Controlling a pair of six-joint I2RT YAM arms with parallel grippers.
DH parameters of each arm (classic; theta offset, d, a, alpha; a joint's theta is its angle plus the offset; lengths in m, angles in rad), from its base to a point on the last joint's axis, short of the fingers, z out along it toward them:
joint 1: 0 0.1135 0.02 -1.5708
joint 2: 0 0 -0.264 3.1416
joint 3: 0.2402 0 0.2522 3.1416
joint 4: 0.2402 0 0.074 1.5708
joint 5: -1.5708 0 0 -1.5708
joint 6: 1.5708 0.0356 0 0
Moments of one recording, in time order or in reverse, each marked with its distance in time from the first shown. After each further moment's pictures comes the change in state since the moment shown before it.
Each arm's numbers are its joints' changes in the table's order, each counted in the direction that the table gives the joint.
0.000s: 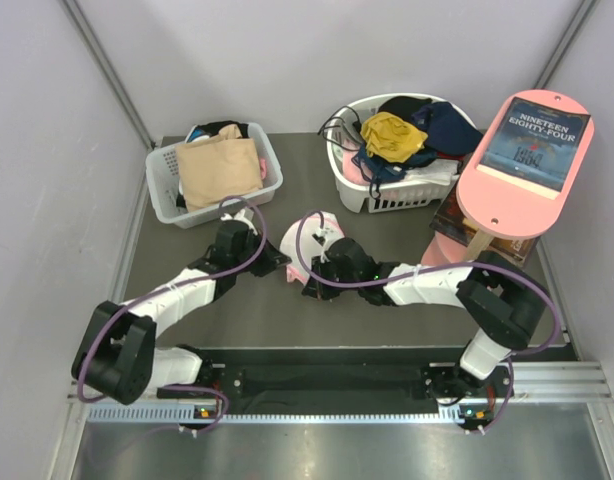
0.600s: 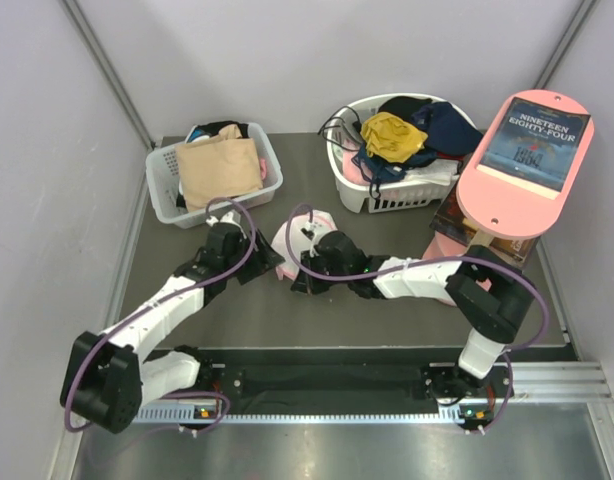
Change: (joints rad) left arm 0.011 -0.091 0.066 0.240 0.113 0.078; right arm 0.005 0.059 0.089 0.008 0.043 -0.005
